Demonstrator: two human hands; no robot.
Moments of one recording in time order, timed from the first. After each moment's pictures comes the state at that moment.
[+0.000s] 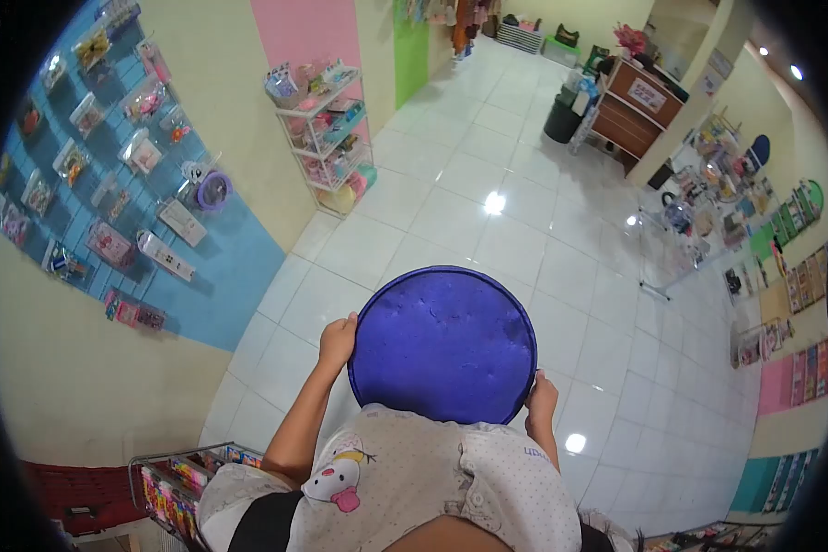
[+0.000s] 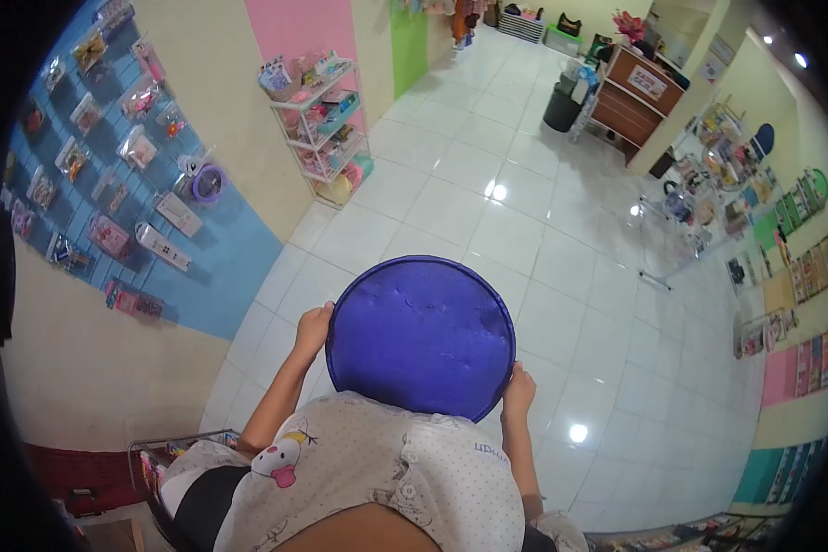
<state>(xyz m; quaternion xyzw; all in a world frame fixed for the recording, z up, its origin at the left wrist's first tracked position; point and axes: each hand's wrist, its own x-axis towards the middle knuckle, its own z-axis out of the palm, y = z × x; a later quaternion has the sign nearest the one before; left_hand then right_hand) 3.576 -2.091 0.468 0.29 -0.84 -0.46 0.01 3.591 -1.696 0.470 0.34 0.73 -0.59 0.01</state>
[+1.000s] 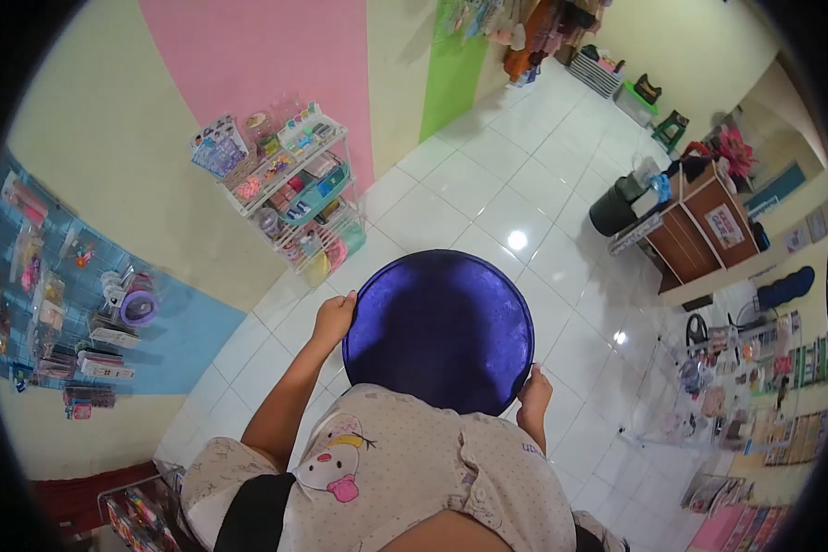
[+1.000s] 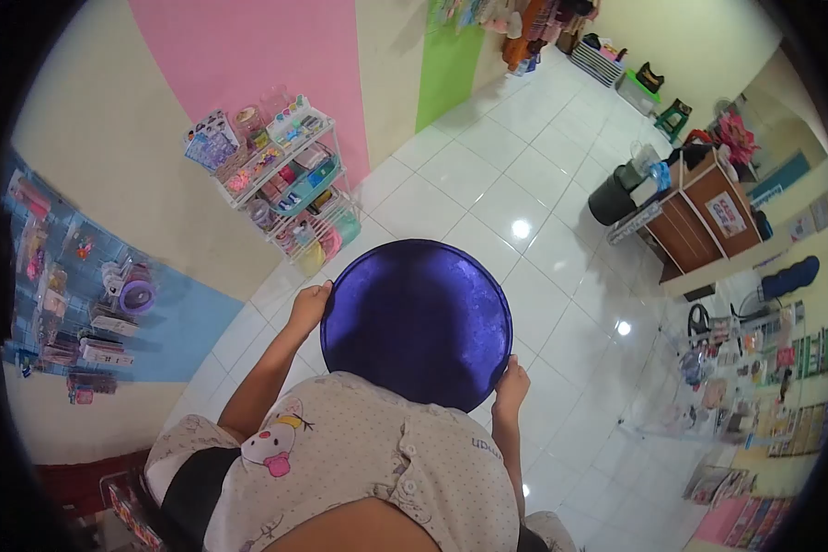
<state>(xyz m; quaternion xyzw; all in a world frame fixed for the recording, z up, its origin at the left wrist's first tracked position) 2.905 -2.150 0.469 0.36 -0.81 -0.46 0.03 2.844 -1.755 0.471 0.26 0.74 -0.62 0.07</state>
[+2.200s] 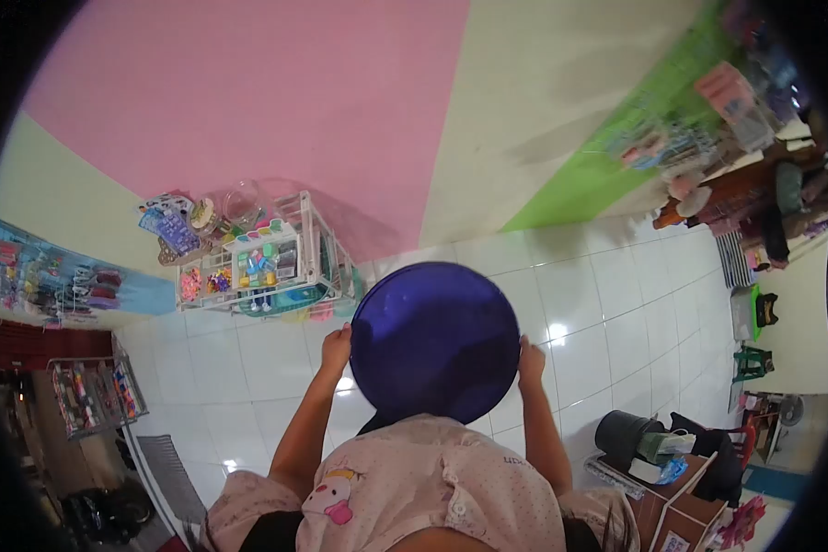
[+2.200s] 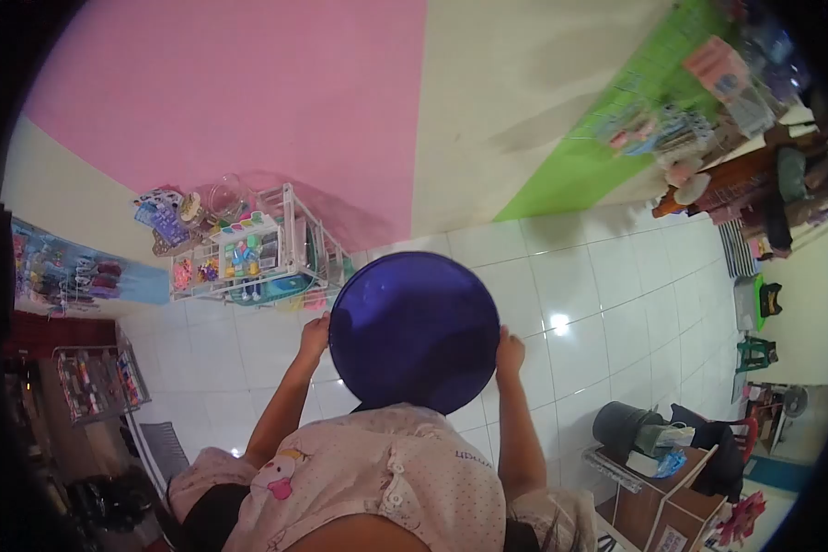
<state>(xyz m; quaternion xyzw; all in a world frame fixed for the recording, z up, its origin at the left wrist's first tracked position) 2.420 -2.317 0.324 0.69 -0.52 -0.48 0.14 2.035 -2.120 0.314 -0.31 0.92 -0.22 0.13</state>
